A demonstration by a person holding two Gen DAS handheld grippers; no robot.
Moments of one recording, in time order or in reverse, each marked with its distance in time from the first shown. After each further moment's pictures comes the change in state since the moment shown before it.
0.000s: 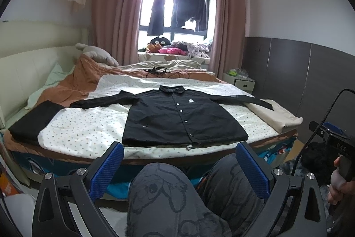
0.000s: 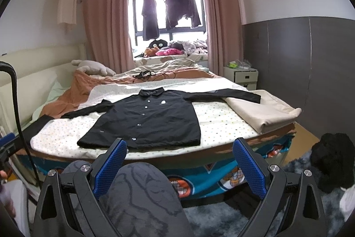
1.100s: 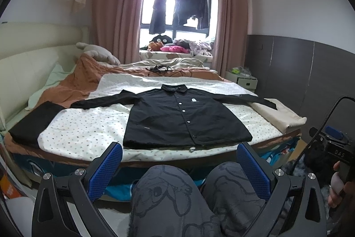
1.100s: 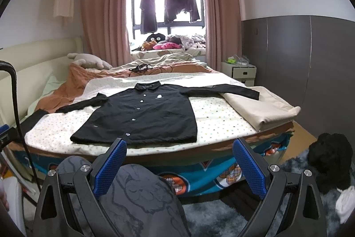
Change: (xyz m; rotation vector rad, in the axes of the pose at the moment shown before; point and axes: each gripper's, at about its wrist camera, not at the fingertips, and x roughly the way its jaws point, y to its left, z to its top) left arm 0.015 -0.002 0.005 -0.001 0.014 0.018; right arm 0.018 0.001 -0.002 -0.024 0.039 -0.030
